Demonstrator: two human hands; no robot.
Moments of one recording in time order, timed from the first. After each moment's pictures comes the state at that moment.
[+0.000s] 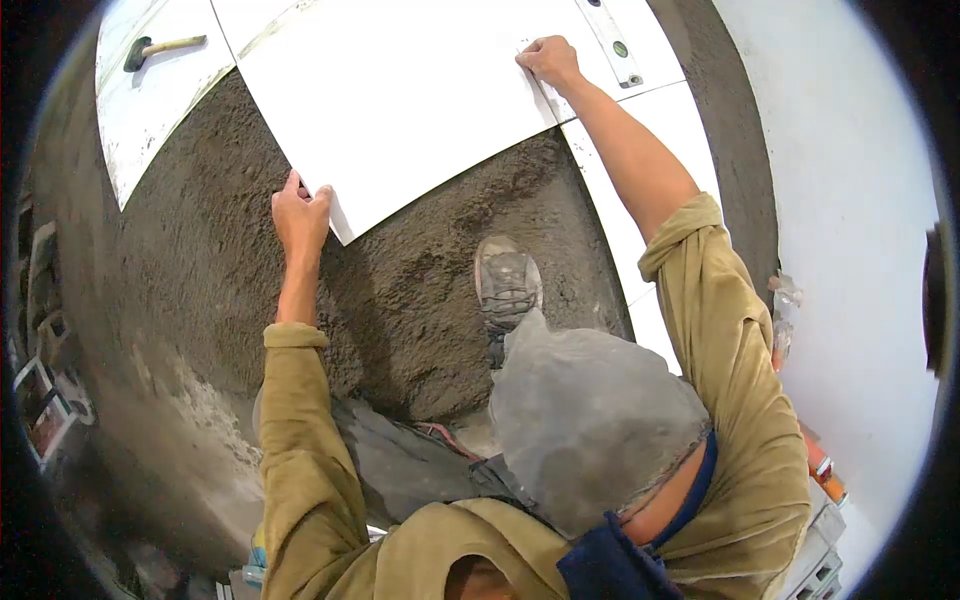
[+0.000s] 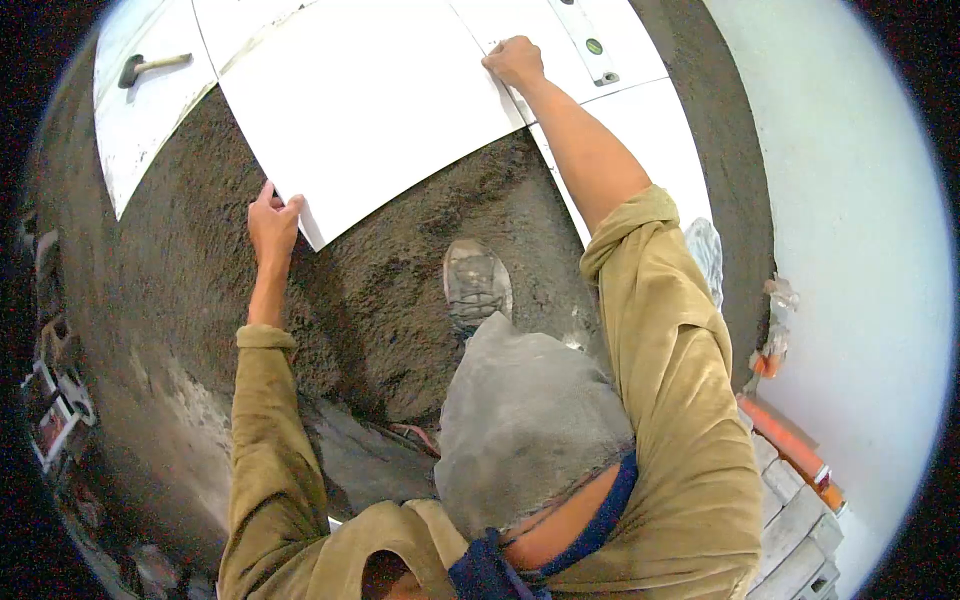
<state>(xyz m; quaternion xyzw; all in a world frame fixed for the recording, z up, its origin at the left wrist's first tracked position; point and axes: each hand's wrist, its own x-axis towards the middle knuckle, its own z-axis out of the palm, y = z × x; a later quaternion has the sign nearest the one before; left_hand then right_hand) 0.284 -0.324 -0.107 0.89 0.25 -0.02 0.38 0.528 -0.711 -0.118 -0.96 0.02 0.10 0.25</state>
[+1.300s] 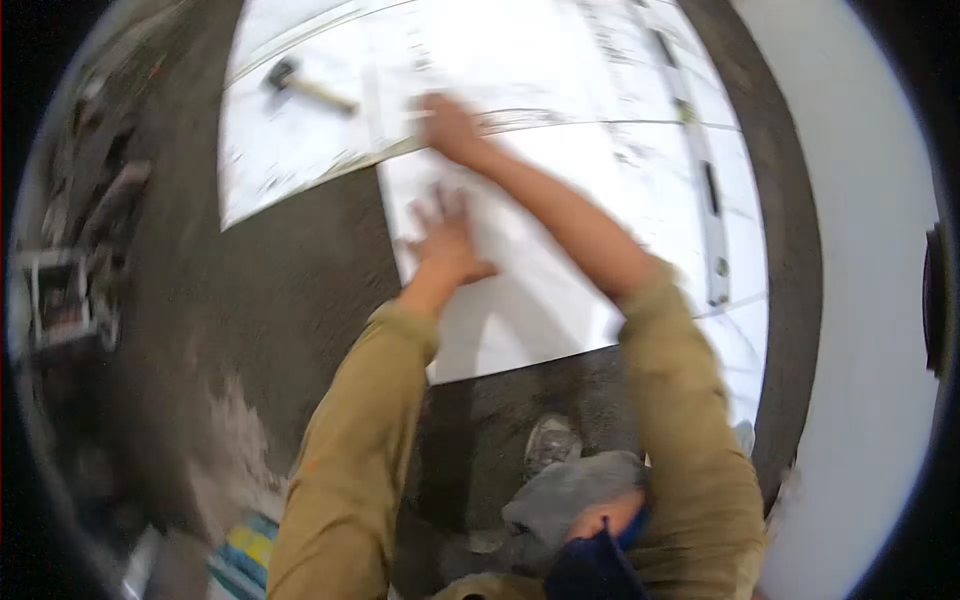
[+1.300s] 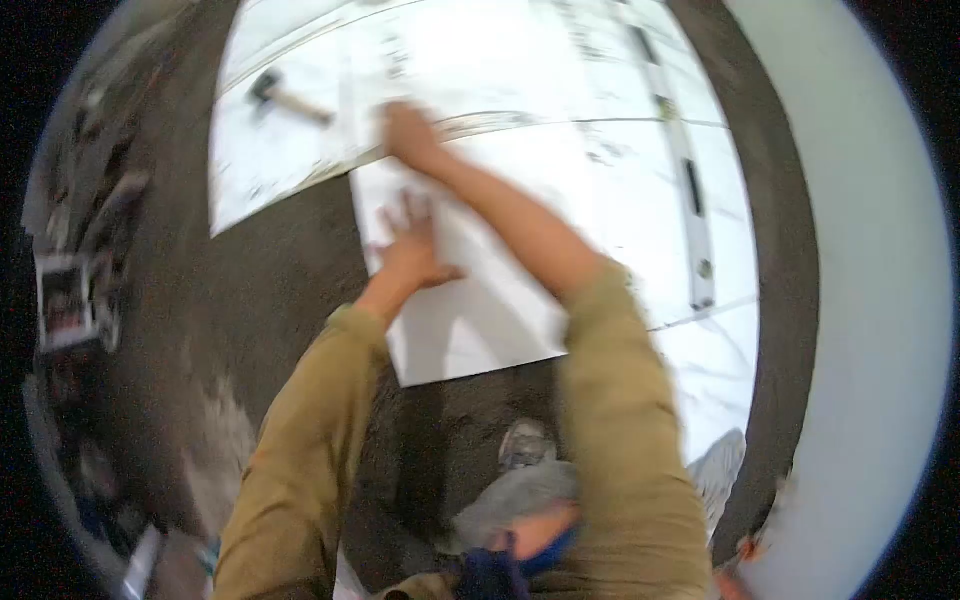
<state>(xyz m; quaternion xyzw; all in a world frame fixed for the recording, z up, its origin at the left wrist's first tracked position) 0.468 -0.349 -0.053 0.94 0.14 -0.27 0.13 0.650 -0.333 -0.127 -0.83 -0.37 -0.03 0.42</state>
